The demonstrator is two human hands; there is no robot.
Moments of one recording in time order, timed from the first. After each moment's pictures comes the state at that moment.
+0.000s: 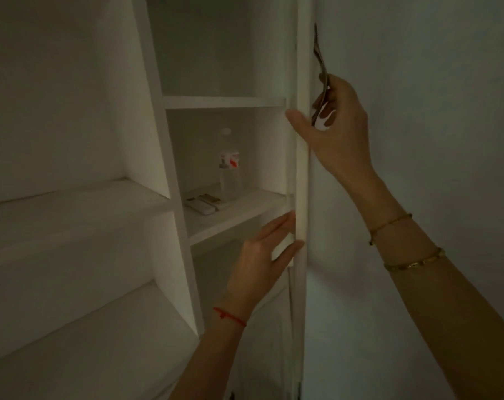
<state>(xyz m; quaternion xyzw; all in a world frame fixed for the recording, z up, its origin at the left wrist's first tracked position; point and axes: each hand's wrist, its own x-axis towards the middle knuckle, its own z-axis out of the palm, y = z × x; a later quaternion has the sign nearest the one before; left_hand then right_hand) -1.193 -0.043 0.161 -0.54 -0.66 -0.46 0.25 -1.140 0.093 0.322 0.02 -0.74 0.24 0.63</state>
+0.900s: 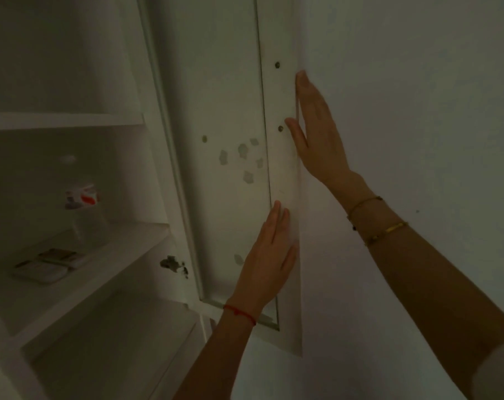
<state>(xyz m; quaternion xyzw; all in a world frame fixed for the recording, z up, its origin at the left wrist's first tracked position) -1.150 0.145 0.142 -0.71 -0.56 -0.40 0.16 -1.053 0.262 0.316 -0.16 -0.78 -0.10 0.60</state>
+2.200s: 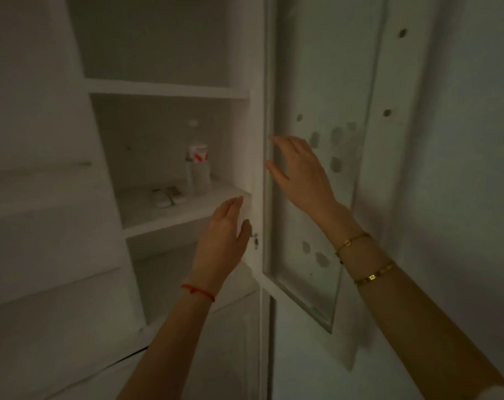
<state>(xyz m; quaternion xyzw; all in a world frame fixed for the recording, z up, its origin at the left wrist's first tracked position) -1.197 0.096 0.156 -0.34 -0.83 -0.35 0.28 -1.157 0.266 0.252 0.08 -0.86 0.10 0.48</state>
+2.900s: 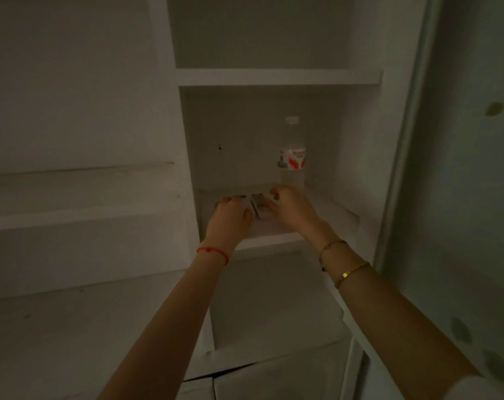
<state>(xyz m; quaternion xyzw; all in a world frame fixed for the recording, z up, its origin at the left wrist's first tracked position) -1.380 0.001 0.184 -0.08 -0.94 -0.27 0.21 -1.393 0.150 0.199 0.12 -0.93 0.27 0.23</state>
